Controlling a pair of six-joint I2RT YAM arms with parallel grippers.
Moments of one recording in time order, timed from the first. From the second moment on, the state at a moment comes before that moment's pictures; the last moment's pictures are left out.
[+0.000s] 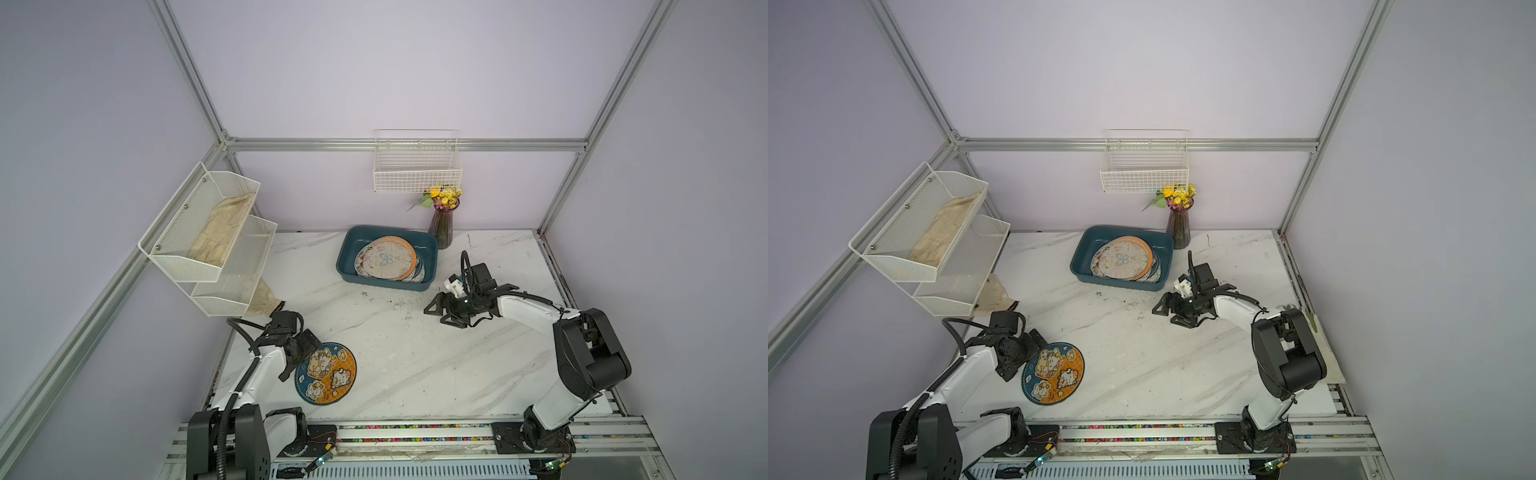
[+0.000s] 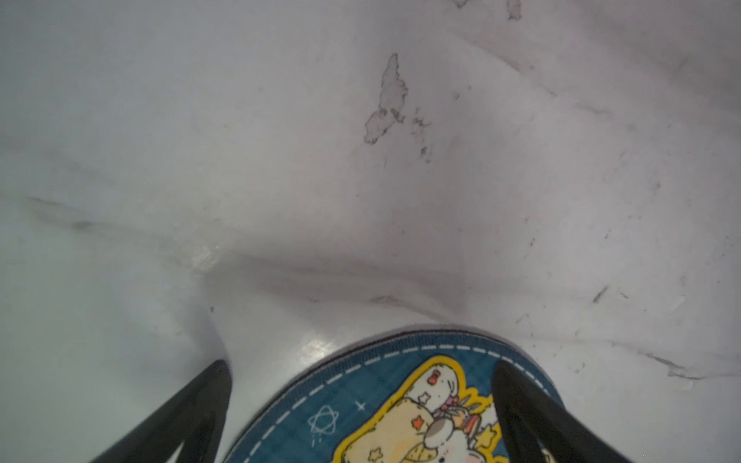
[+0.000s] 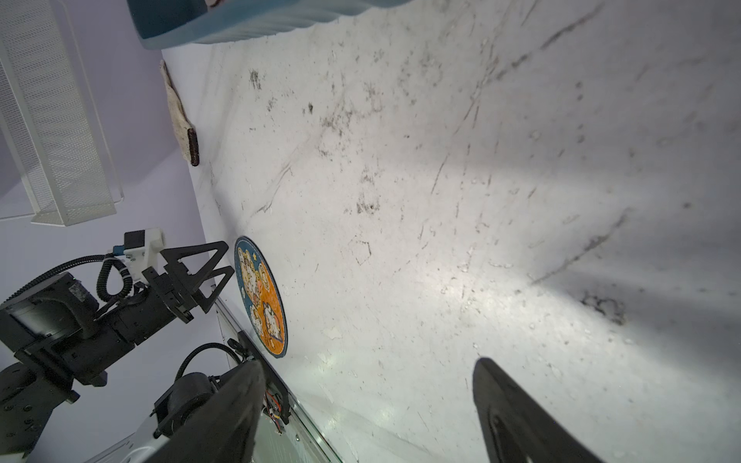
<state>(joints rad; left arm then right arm) 0.11 1.10 0.49 -0.60 0.01 -0.72 0.38 1.66 0.99 -0.37 -0.69 0.61</state>
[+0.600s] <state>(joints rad) -0.14 1.03 0.45 -0.50 0.15 -0.86 0.38 1.66 0.99 -0.37 -0.69 0.61</state>
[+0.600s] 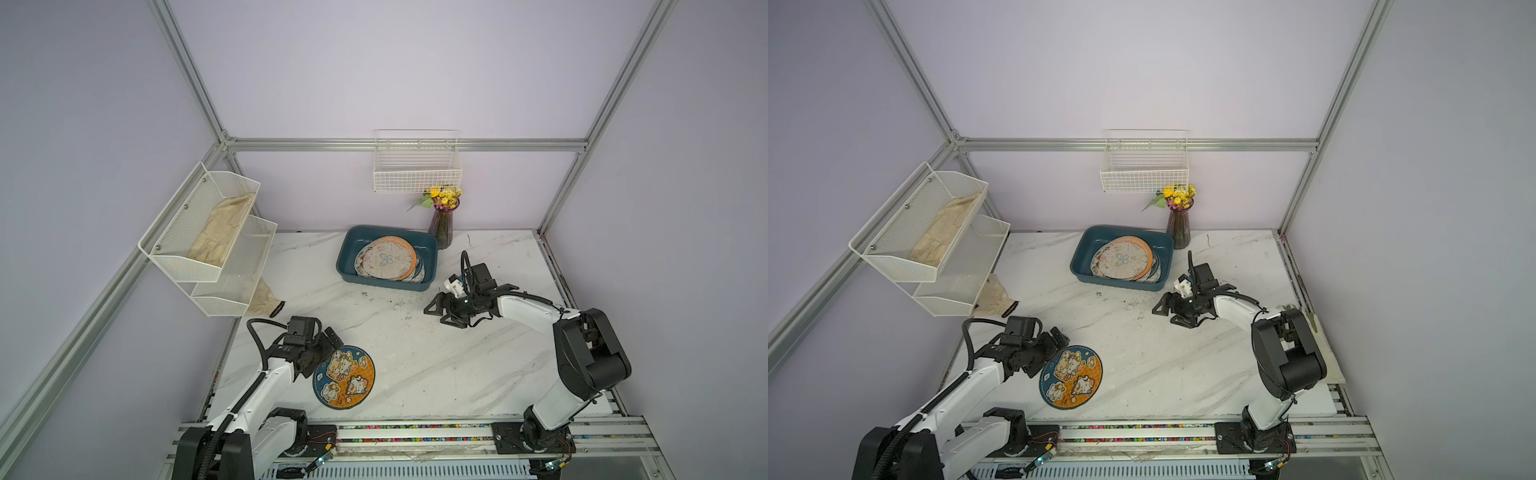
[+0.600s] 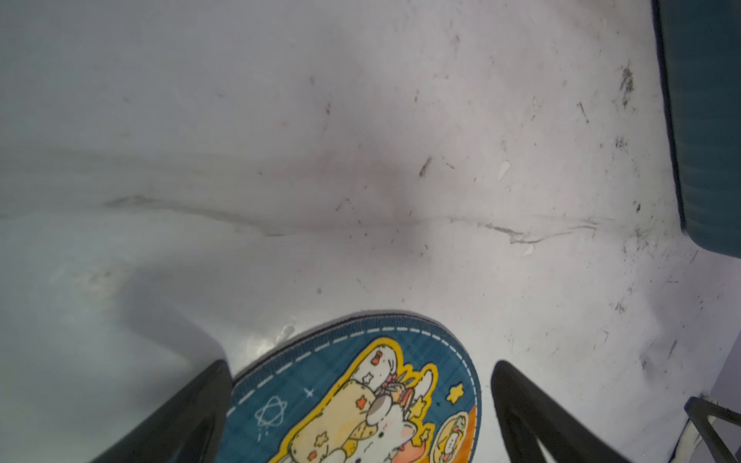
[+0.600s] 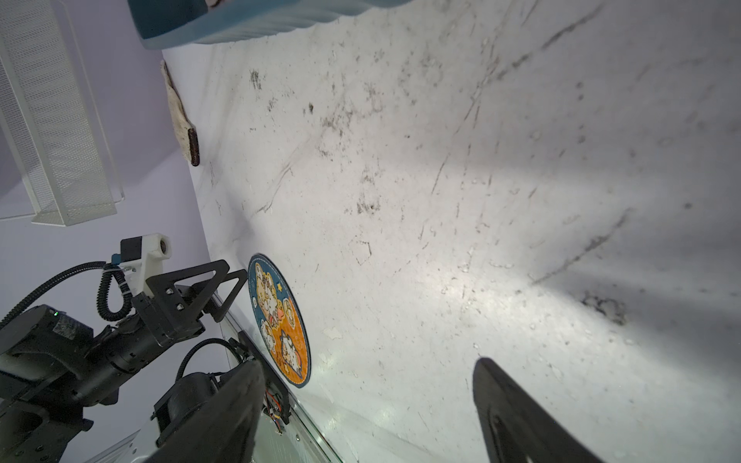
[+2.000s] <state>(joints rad) -0.45 0.95 0.49 -0.91 -0.06 -1.03 0.38 1.61 0.98 -0.40 -0.66 0.61</state>
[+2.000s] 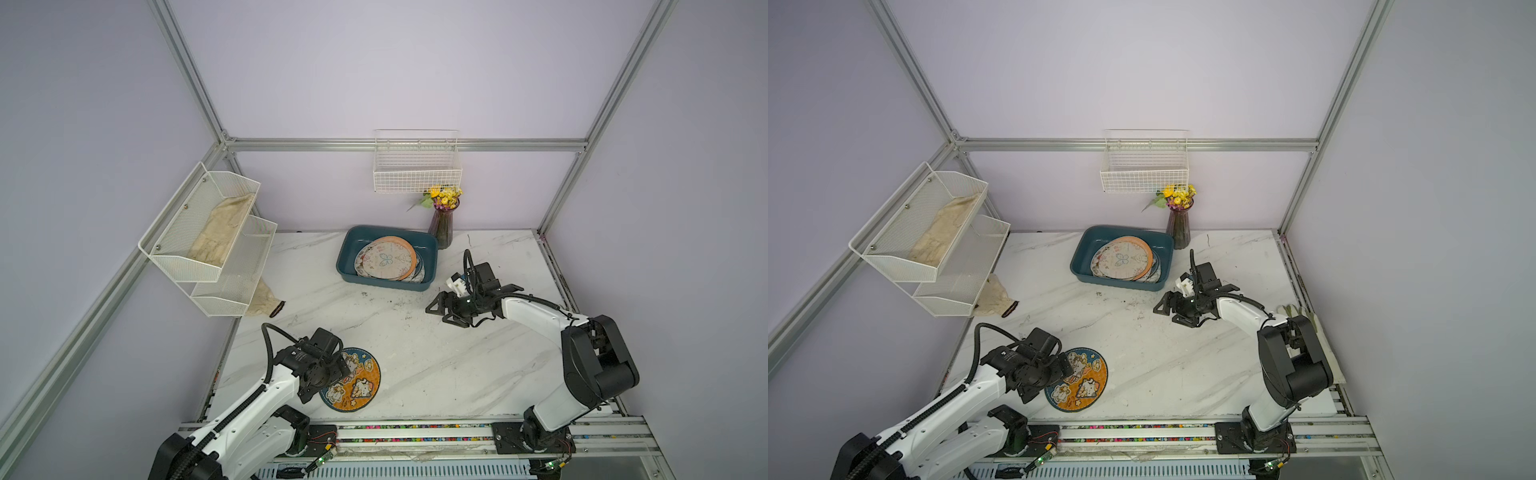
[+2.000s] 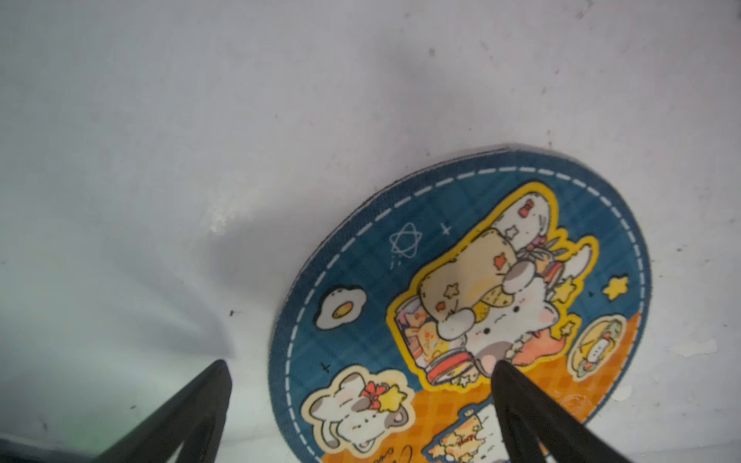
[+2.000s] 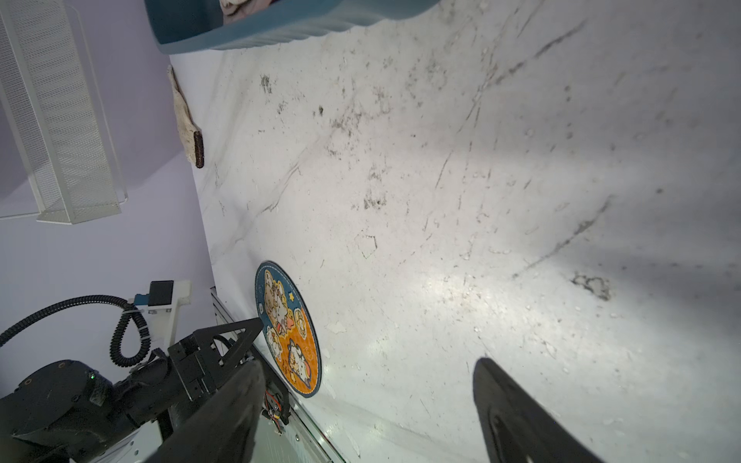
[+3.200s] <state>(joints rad) -0.65 1.24 0.61 -0.58 0.04 -0.96 0.42 1.58 0.96 -0.41 -0.65 0.62</state>
